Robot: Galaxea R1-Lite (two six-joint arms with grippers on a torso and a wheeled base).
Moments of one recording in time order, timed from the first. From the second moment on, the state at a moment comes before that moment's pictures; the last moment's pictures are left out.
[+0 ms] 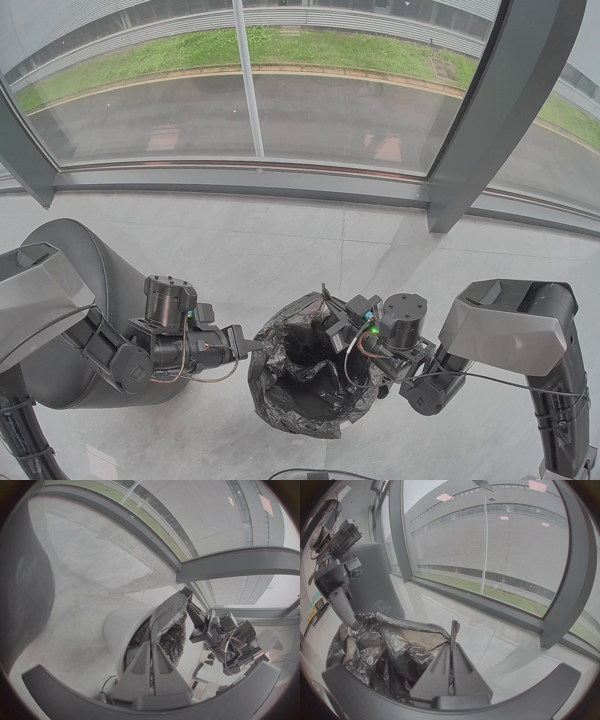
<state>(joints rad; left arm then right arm) -0.38 2.06 -0.72 -0.72 -0.41 -0.59 0.62 2.45 -0.93 -1.44 -0.10 -0.26</state>
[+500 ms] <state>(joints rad) -0.36 2.10 -0.76 -0.72 -0.41 -0.59 0.61 2.50 -0.98 -1.44 -0.11 -0.28</state>
